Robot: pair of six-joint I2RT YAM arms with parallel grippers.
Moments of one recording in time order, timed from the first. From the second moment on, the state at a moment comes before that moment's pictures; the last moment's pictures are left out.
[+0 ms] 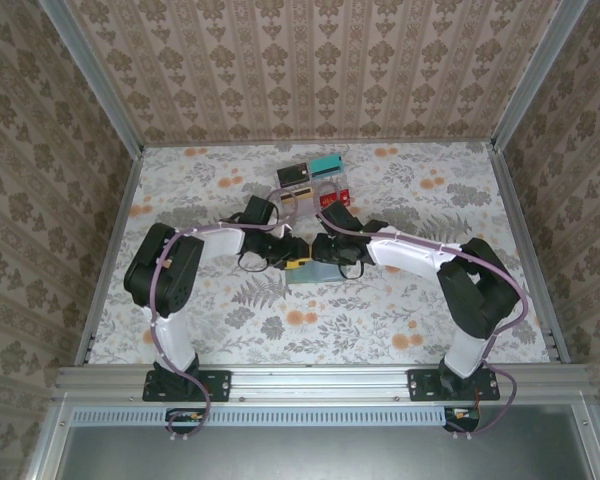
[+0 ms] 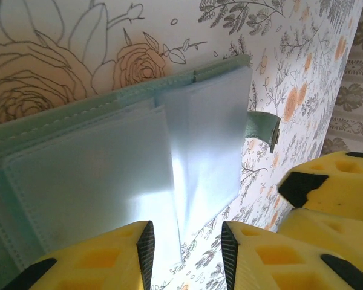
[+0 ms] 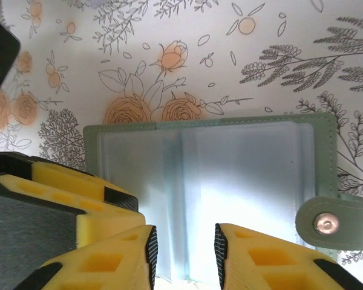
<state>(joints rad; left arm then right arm) -0.51 1.87 1.03 -0.21 0.78 -0.65 0.67 1.74 1.13 -0.39 0.00 0.76</state>
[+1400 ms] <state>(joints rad) -0.49 1.83 1.01 -0.32 0.68 -0.62 0.74 2.01 1.39 -0.69 0.07 0.72</state>
